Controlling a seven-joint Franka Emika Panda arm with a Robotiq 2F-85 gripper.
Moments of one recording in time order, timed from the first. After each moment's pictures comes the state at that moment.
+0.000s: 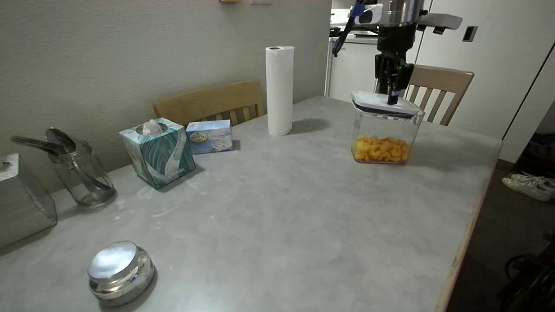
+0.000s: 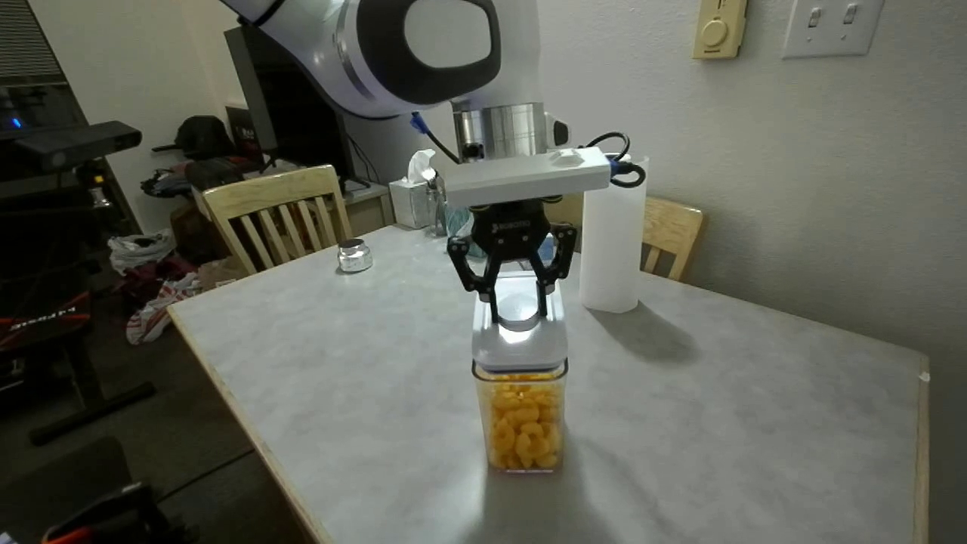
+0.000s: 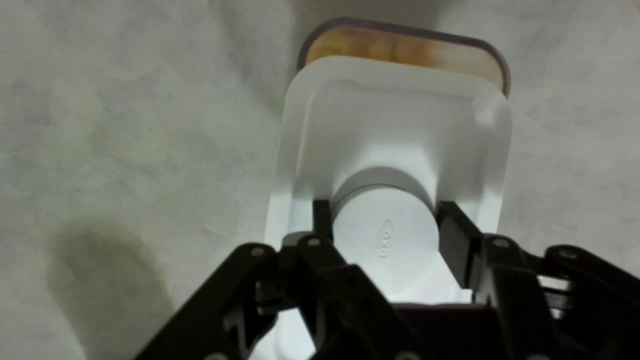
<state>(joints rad) -0.18 0.30 -0.08 -1.98 -0.13 2.28 -1.04</state>
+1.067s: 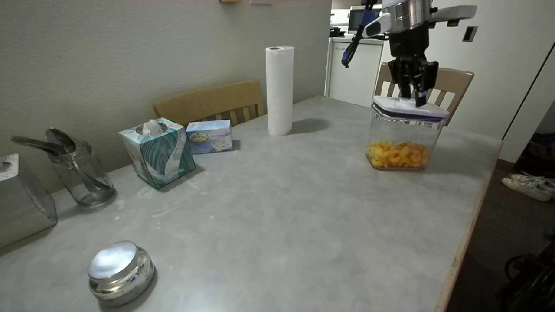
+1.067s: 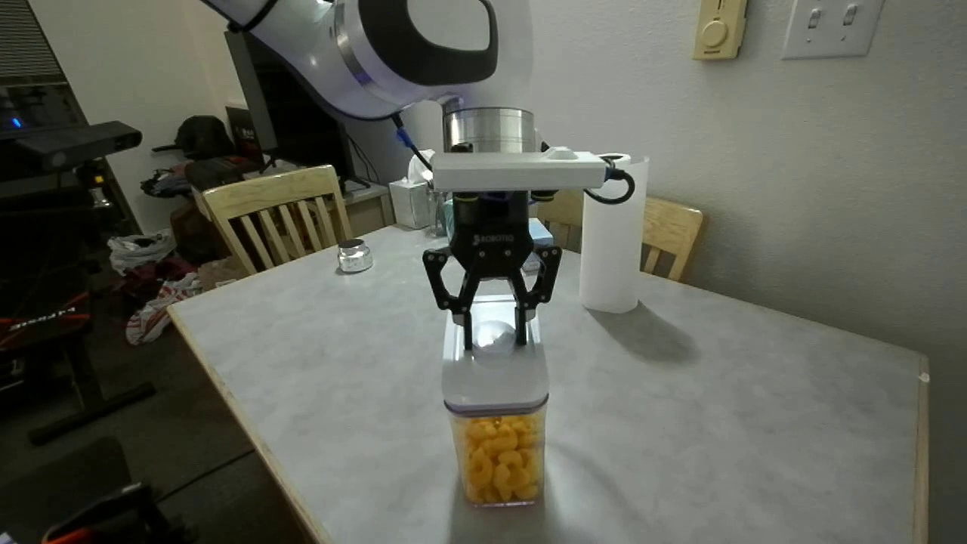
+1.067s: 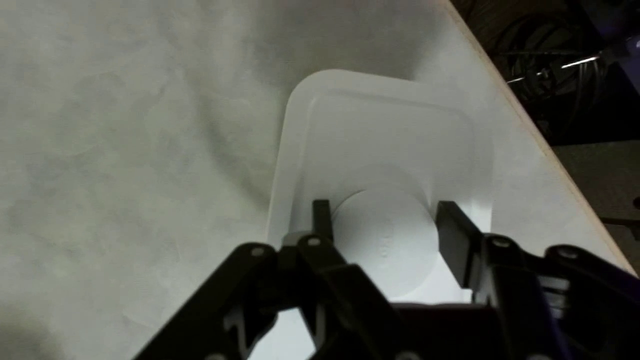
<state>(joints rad) -0.17 0.29 -0.08 -1.97 -0.27 2.07 -1.06</state>
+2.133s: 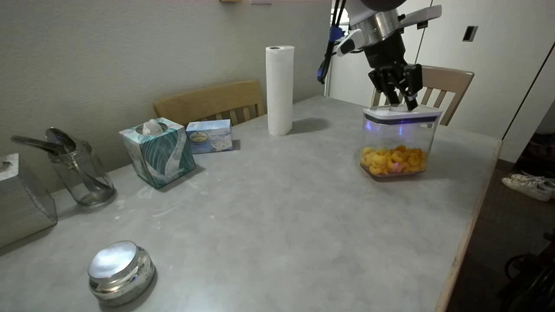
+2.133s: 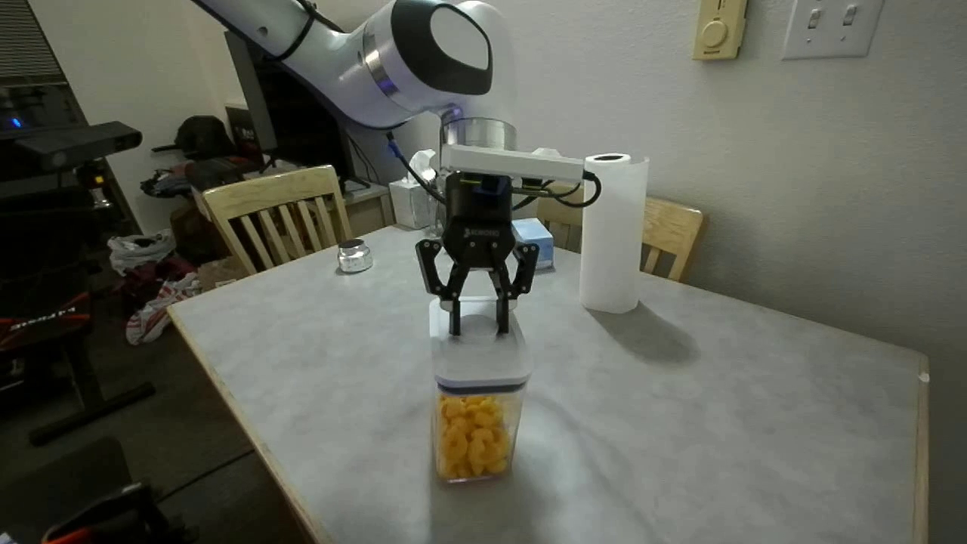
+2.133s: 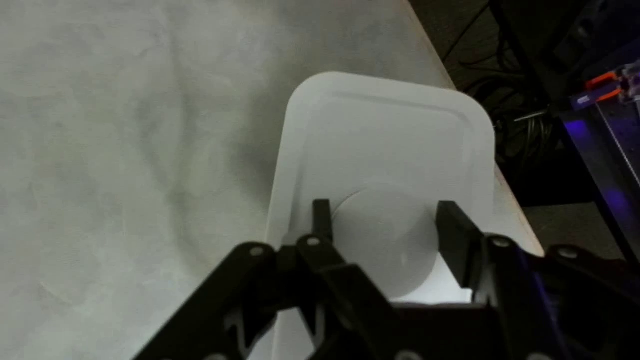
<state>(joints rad) -0.09 0.43 -0.05 -1.80 -0.36 1.85 -1.10</state>
